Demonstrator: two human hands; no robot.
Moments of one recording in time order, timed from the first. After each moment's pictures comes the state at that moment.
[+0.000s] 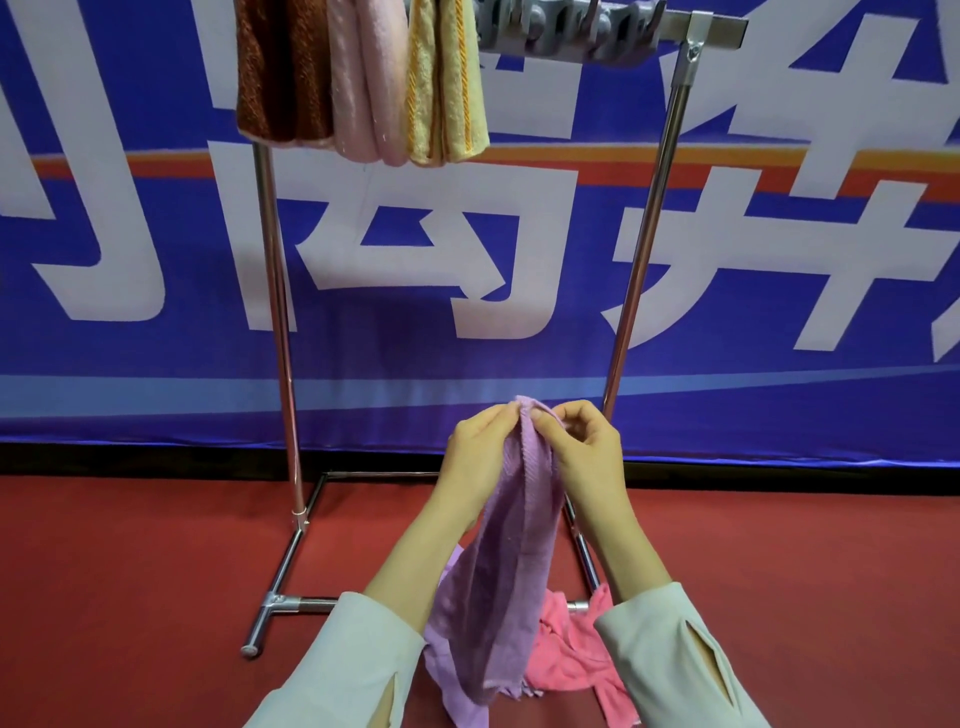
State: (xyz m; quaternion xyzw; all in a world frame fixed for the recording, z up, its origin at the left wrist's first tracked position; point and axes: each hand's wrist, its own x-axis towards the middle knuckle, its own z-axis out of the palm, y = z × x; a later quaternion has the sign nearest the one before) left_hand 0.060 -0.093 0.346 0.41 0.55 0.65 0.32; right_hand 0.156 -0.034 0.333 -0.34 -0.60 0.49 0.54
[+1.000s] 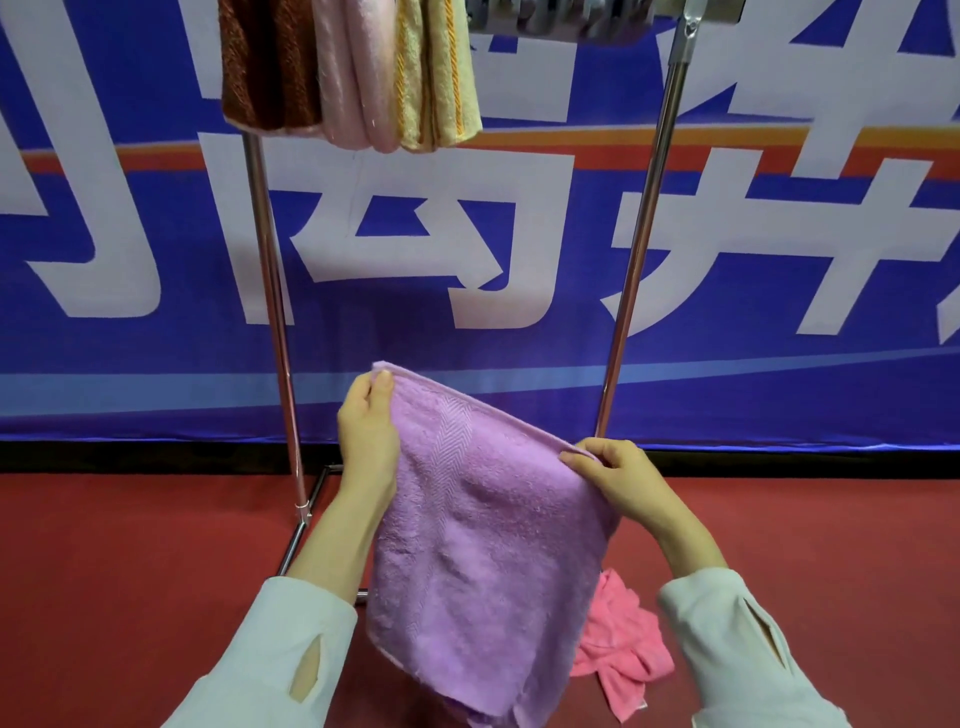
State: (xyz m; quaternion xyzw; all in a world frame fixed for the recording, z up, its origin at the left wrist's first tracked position) left_hand -0.023 -0.094 0.322 0.29 0.56 0.77 0.11; right_hand 0.215 0.008 0.307 -0.40 -0.81 0.35 0.27
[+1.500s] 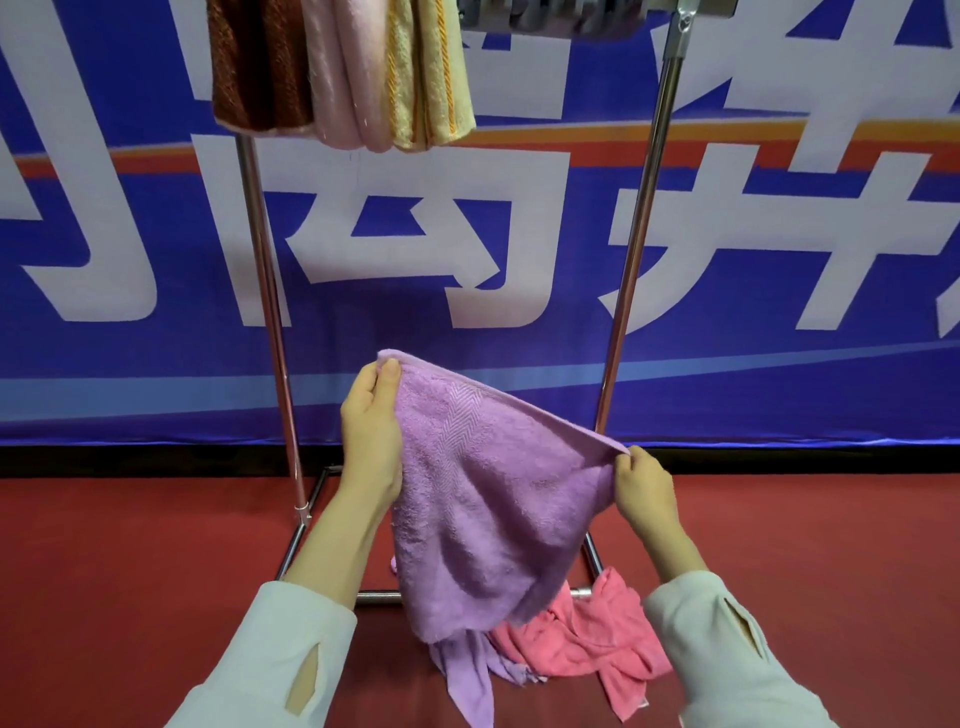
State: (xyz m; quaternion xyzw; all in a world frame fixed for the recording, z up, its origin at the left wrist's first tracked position) left_hand -0.008 -0.096 0.335 0.30 0.46 0.81 0.19; right_hand 0.215 0.033 0.269 -0.60 -0.68 0.26 0.33
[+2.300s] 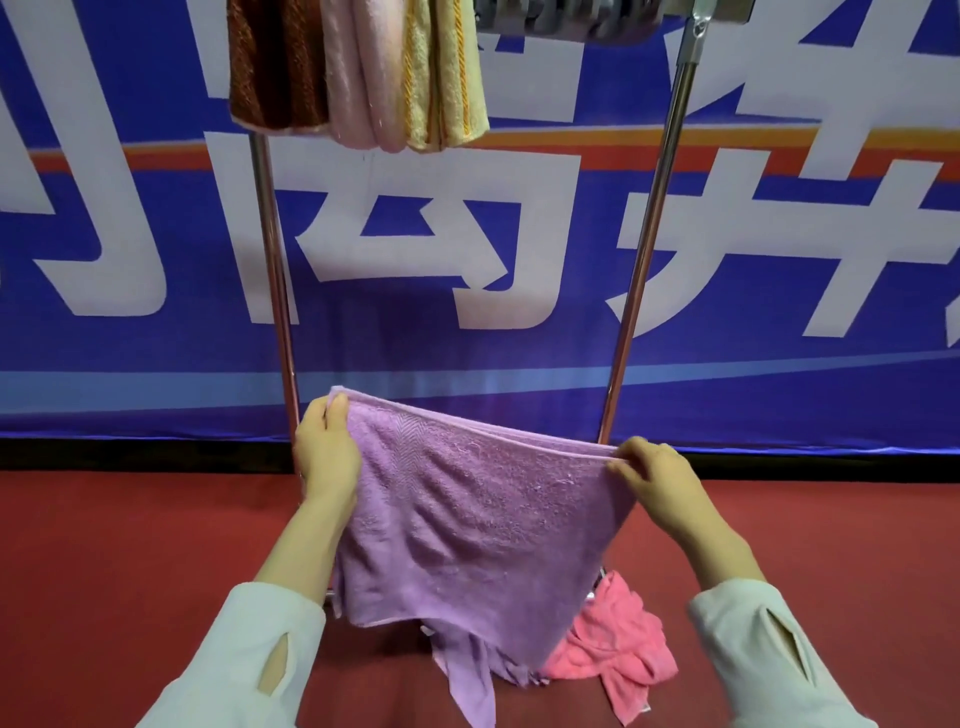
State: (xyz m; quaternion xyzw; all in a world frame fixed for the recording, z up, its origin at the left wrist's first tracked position) left_hand -0.063 -0.111 0.301 0.22 0.69 0.69 0.03; right_hand 0.240 0.040 0.285 -0.46 -0.83 0.14 0.27
